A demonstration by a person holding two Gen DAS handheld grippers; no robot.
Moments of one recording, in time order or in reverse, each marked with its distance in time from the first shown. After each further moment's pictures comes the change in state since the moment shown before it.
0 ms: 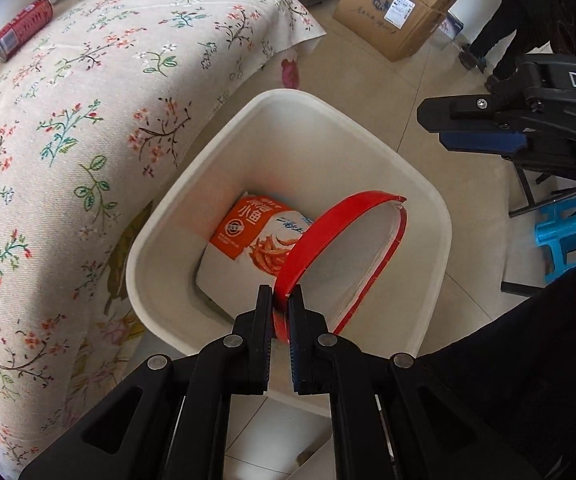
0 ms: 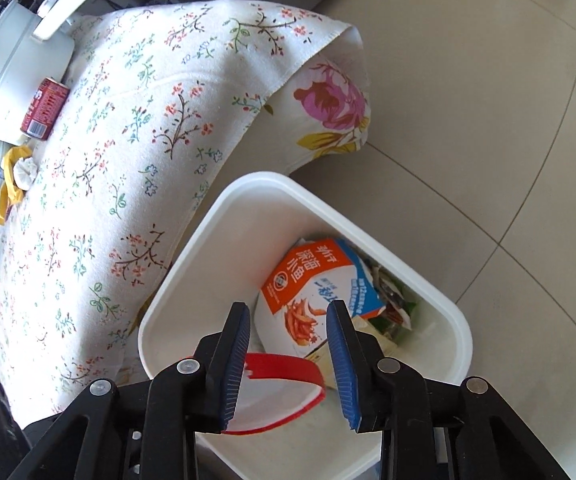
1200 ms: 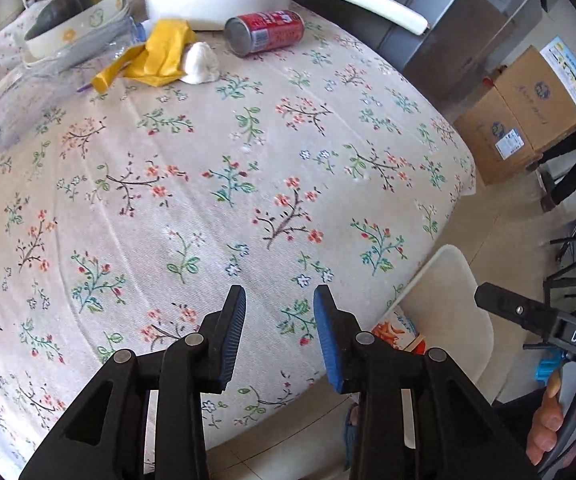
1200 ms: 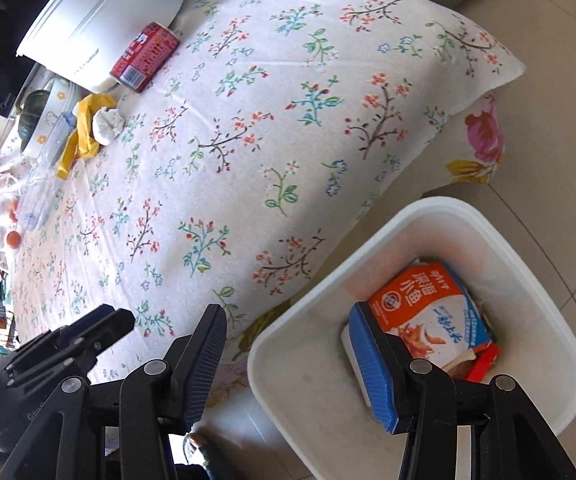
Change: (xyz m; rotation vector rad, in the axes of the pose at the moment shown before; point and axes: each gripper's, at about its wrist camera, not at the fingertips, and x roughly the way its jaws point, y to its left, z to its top) left arm -0.113 0.177 0.009 -0.433 -0.156 0.148; right arm 0.033 0.112 0.007 -0.184 0.032 0.118
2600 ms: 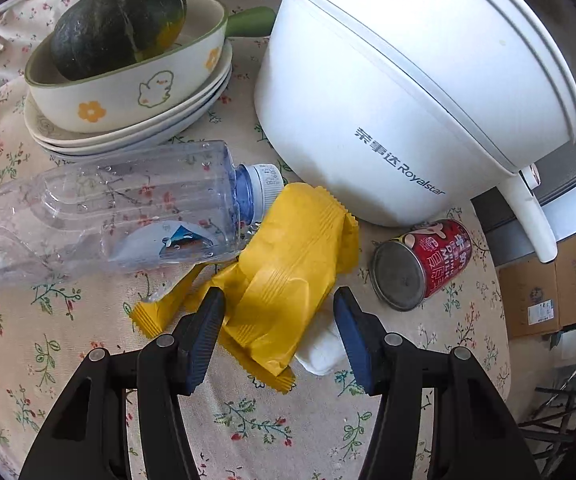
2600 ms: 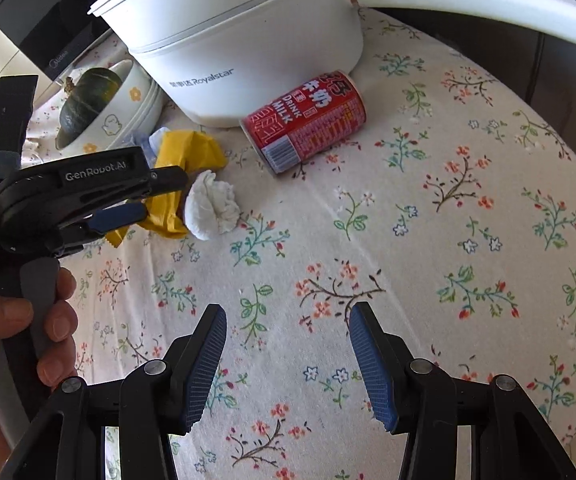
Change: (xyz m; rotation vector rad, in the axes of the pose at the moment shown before) left arm 0.070 0.107 0.212 -0.344 -0.152 0.047; right arm 0.088 0.149 0.118 -0.348 -0.087 0.006
